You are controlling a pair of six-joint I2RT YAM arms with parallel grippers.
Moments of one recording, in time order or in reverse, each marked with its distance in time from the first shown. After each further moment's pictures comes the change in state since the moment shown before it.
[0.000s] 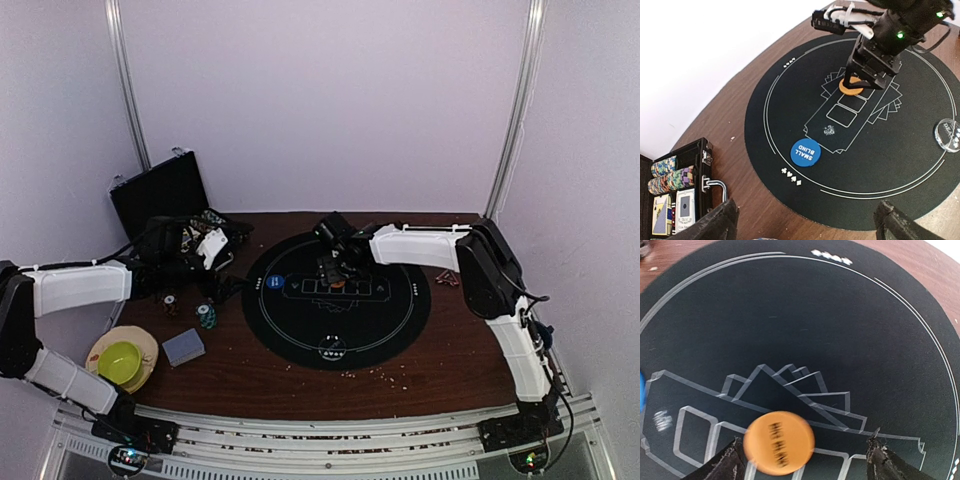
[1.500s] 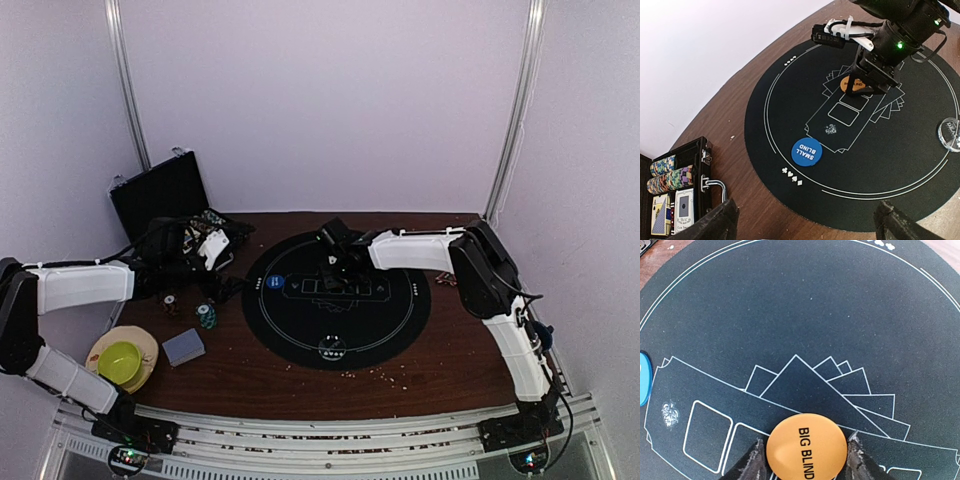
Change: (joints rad) left arm 0.000 0.020 -0.003 0.022 -0.006 0.001; right arm -0.019 0.039 -0.029 0.083 -0.144 -0.029
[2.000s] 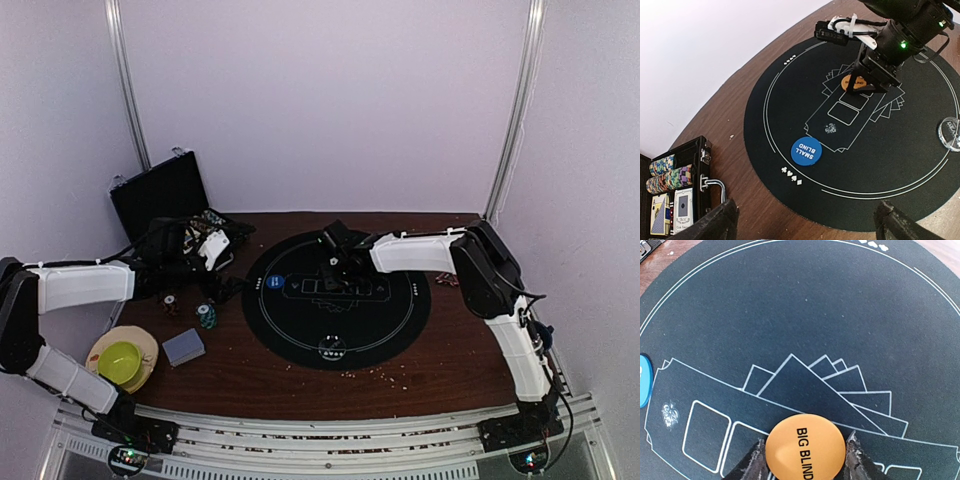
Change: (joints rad) left arm 0.000 0.004 0.000 0.000 0.000 0.000; right arm -0.001 -0.023 -0.056 0.061 0.032 0.018
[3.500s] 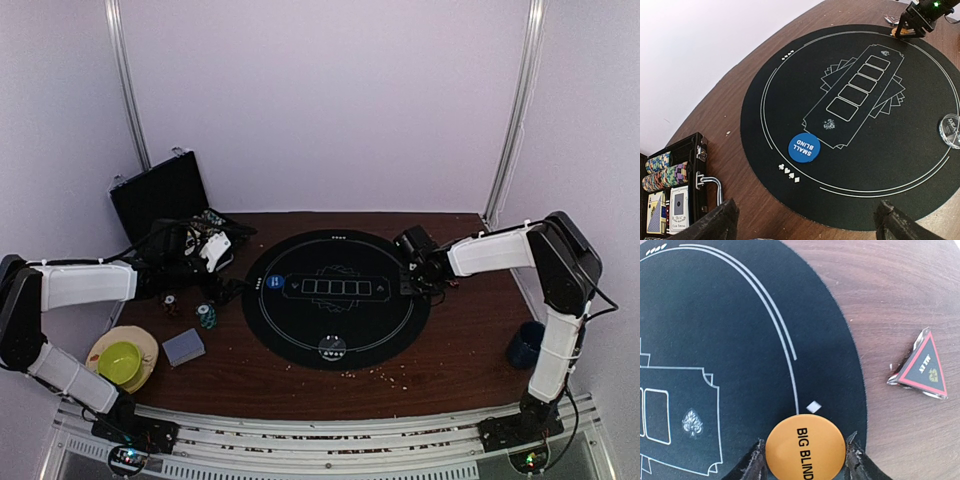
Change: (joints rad) left arm 0.000 0.020 0.000 0.000 0.000 0.000; right arm -0.219 -0.467 -0.668 0.107 0.104 0.079
